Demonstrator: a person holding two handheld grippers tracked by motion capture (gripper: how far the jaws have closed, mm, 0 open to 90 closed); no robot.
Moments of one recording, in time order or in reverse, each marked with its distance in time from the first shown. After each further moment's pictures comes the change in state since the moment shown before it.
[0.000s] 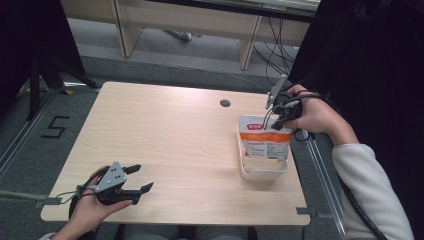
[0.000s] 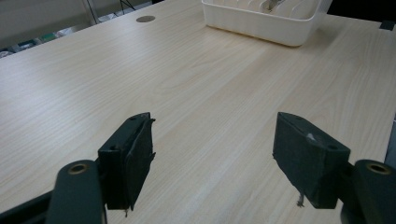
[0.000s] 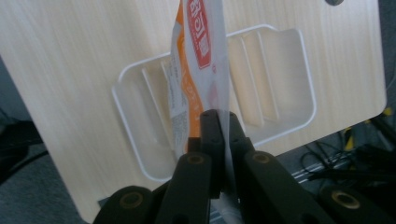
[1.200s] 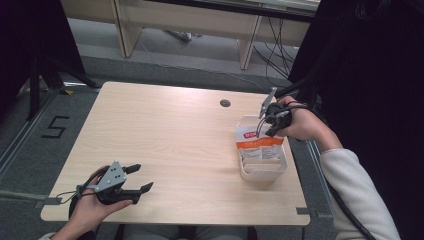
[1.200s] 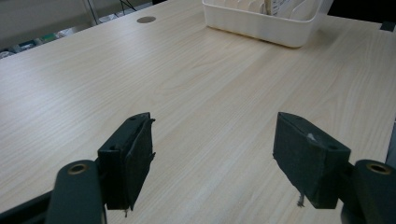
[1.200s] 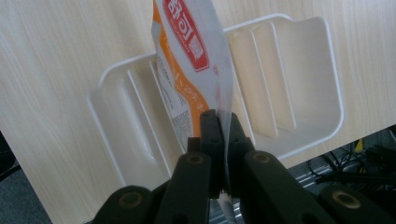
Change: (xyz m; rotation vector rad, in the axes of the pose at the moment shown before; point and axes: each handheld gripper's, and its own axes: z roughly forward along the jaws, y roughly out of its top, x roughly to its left) left arm 0.000 0.000 0.000 -0.003 0.001 -0.003; right arm 0.001 -0.002 0.049 0.020 0.007 0.042
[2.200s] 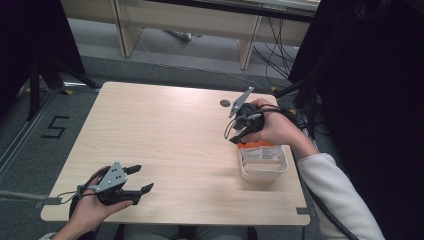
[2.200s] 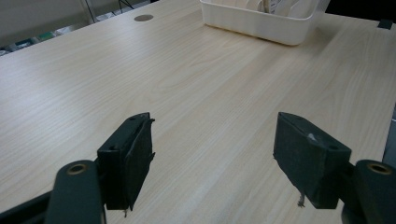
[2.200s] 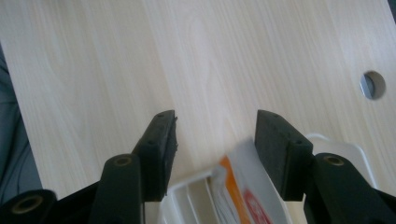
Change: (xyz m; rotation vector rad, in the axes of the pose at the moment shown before) left arm -0.001 -0.001 0.000 0.007 -0.008 -0.004; right arm 0.048 0.071 -0.004 -0.250 0.089 0.013
